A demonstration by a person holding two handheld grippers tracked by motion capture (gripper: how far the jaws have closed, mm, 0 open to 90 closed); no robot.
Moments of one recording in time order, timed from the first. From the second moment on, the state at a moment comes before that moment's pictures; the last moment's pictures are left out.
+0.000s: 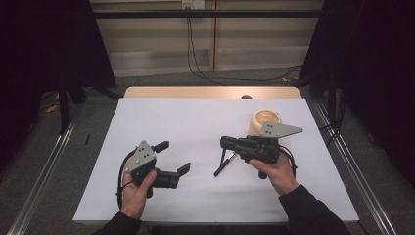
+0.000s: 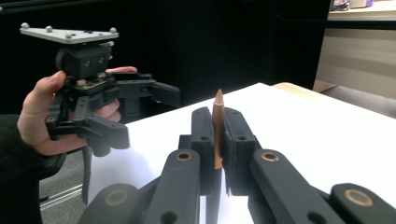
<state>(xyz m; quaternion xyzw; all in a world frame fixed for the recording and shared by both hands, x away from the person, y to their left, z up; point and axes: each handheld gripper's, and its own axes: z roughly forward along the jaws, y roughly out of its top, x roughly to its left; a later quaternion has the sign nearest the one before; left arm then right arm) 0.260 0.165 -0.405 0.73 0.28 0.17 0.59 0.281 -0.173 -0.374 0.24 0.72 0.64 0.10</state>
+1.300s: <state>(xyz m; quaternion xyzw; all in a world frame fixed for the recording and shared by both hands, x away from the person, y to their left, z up) 0.246 0.217 -0.436 0.73 0.31 0.19 0.57 0.308 -0.236 -0.364 0.31 0.70 0.63 0.16</state>
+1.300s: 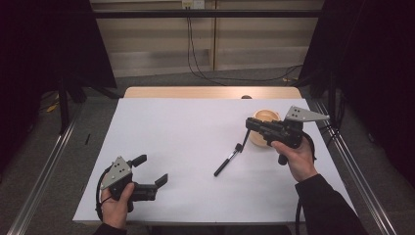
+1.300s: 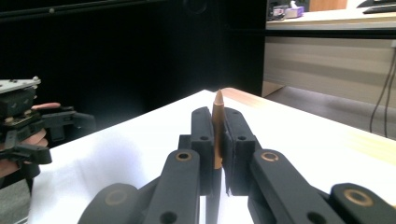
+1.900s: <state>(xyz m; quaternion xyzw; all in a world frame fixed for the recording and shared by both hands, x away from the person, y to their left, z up) 0.246 0.218 -0.437 0.74 0.32 0.19 0.56 0.336 -0.267 -0.349 0.35 0.69 0.60 0.19</state>
